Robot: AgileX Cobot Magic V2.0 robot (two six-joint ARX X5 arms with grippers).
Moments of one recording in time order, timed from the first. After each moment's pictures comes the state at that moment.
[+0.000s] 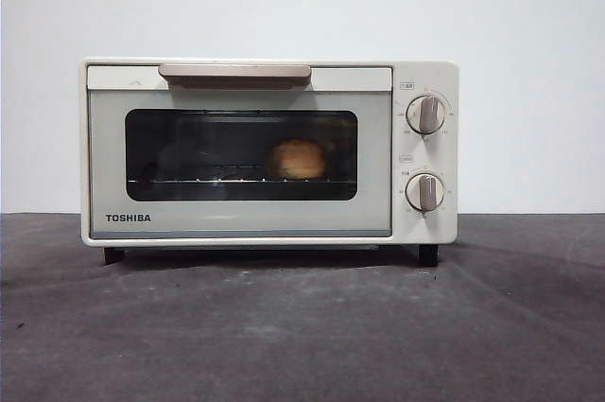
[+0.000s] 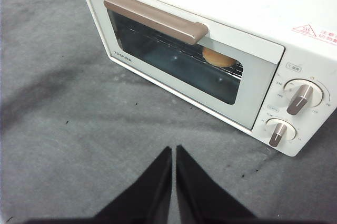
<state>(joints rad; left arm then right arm) -0.03 0.12 0.28 -0.04 0.04 0.06 0.86 0.87 0.89 -0.52 0.12 0.19</state>
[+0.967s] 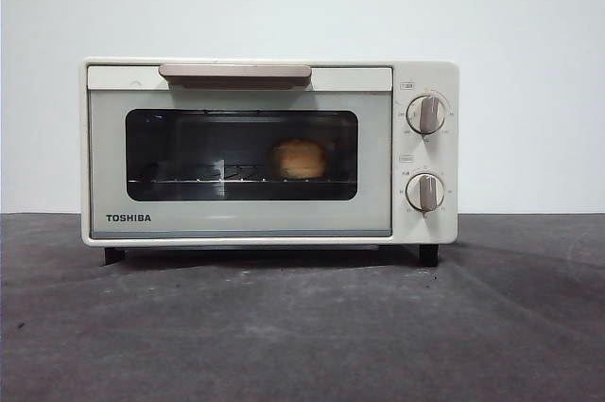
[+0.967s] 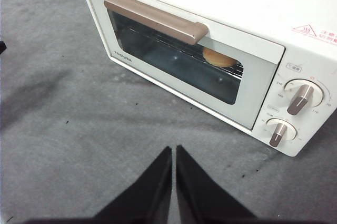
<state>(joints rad) -0.03 0.01 0.03 -0.18 0.04 0.06 0.86 0.87 0.89 -0.52 0.12 0.19</state>
